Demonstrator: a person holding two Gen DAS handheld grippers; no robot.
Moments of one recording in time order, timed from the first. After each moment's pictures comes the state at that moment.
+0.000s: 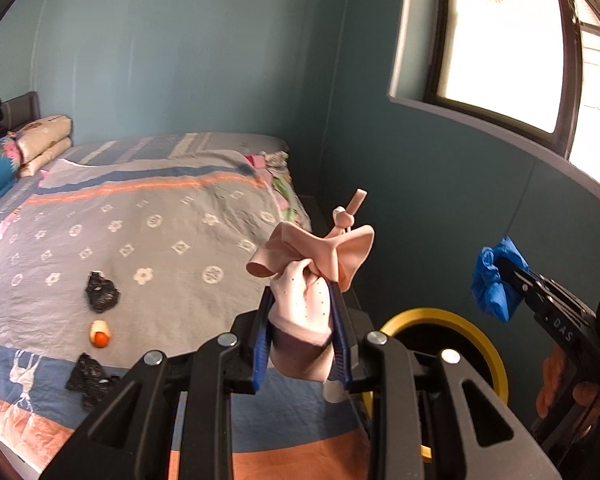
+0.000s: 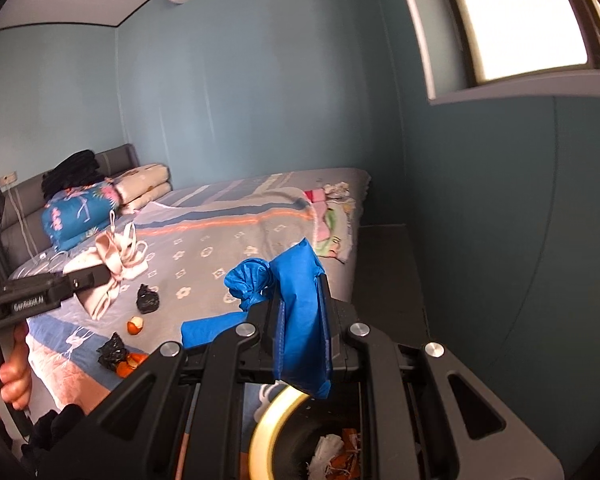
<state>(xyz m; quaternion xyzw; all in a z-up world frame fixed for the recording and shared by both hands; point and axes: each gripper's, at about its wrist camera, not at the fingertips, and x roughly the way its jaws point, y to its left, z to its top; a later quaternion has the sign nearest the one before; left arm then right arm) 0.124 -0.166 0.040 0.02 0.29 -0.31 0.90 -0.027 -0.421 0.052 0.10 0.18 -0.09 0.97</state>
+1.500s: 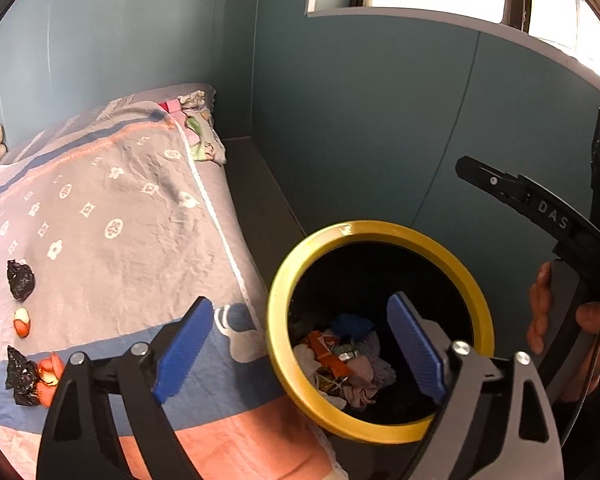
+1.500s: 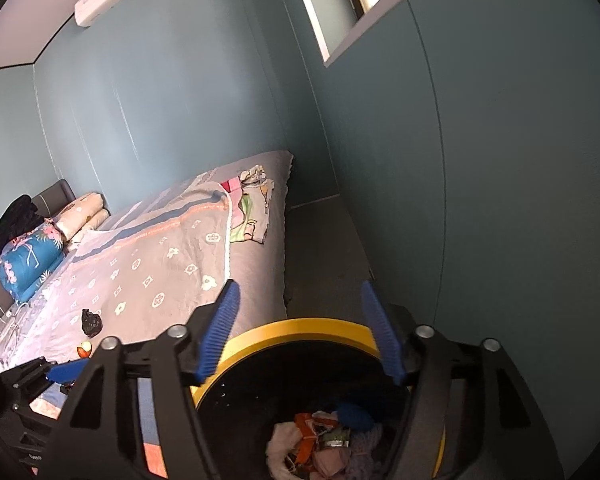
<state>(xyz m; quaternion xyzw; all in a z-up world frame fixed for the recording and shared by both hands) 0.087 -0.272 -0.039 0.11 0.36 -0.39 0.84 -0.054 -0.510 -0.007 0.18 0.19 -0.20 0.94</state>
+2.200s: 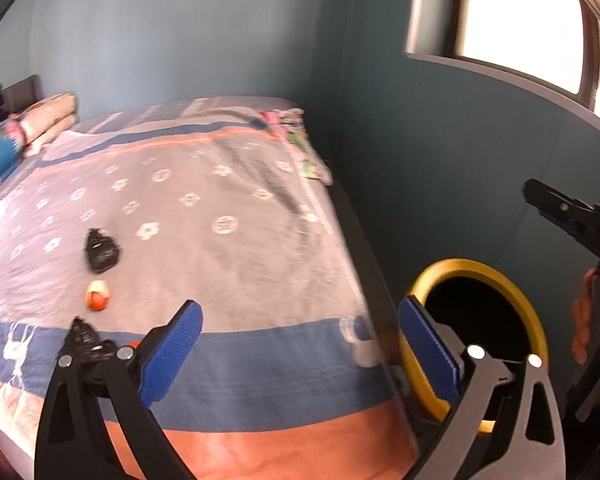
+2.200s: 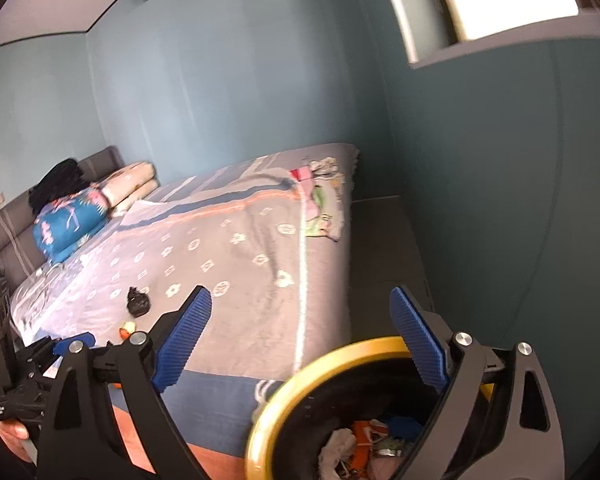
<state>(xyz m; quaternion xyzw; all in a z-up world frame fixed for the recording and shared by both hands) 0.145 -0.152 -0.028 0.05 0.34 -0.27 0.90 0.014 -0.439 0.032 0.14 0.22 -0.10 0.96</state>
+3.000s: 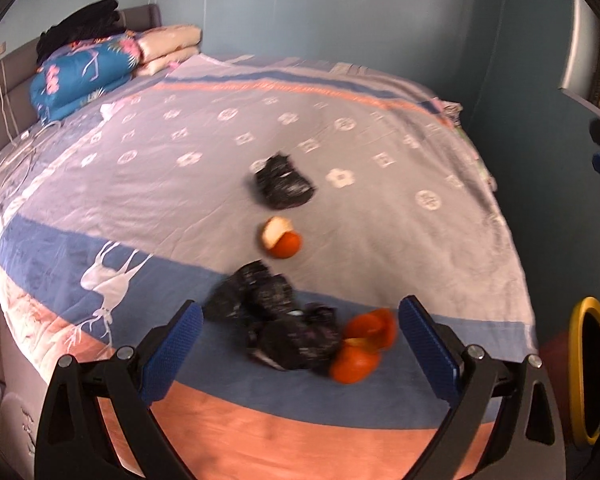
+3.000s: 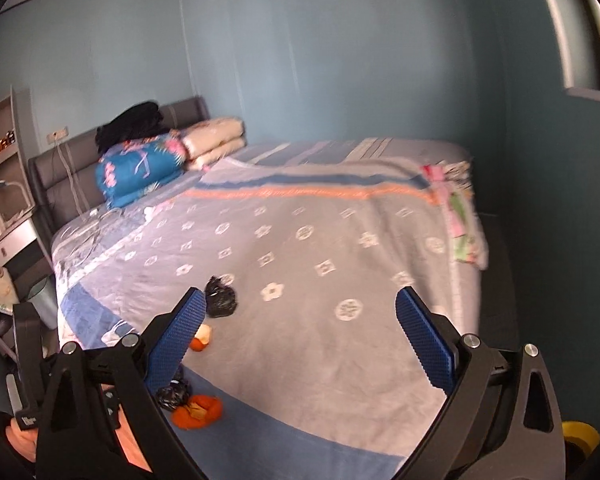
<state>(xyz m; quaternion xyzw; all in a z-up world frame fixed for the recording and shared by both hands) 0.240 0.030 -0.094 -0.02 0.41 -0.08 0.91 0.214 -0.266 0.032 0.07 0.26 0.07 0.96</state>
